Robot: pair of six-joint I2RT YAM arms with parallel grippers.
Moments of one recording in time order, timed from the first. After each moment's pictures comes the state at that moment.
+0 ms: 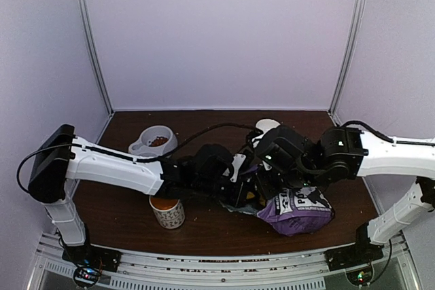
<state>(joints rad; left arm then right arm) -1.20 1.80 1.17 0.02 0.10 -0.64 1.26 1.38 1.27 -0.84 0.39 0.59</state>
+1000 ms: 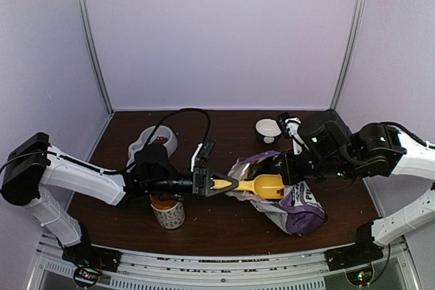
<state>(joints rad) -1.07 1.56 0.69 0.84 0.50 -1.06 1.20 1.14 1.17 -0.77 0.39 0.66</state>
